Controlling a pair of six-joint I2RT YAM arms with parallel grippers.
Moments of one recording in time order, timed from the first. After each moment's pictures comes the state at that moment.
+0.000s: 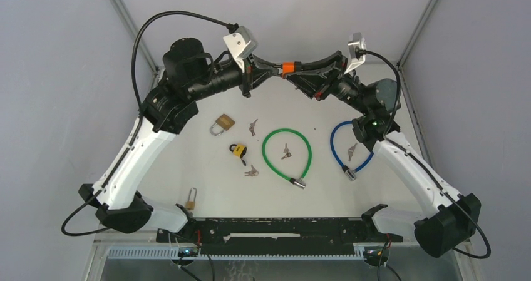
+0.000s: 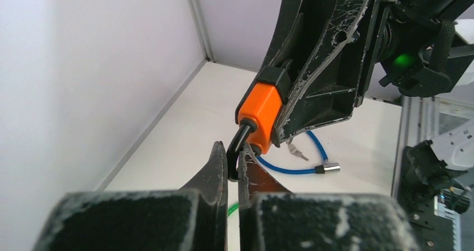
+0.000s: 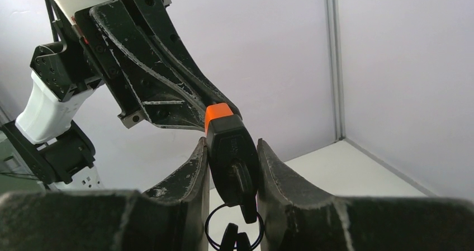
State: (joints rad) left arm -0.74 1.39 1.87 -0.51 0.42 0.13; right arm 0.47 1.20 1.12 0.59 -0.63 0.59
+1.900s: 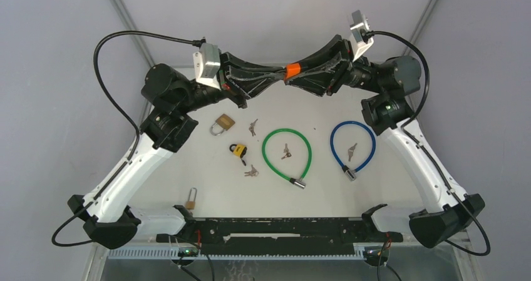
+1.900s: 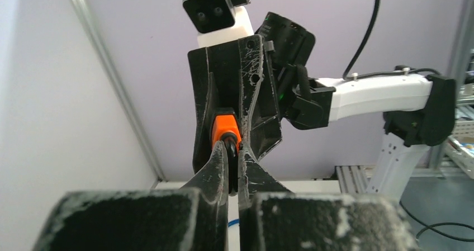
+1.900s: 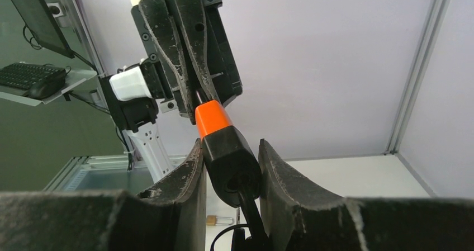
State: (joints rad) left arm -0.77 1.25 1.56 0.10 0.64 -0.07; right arm 0.44 1.28 1.46 0.47 -1.01 0.66
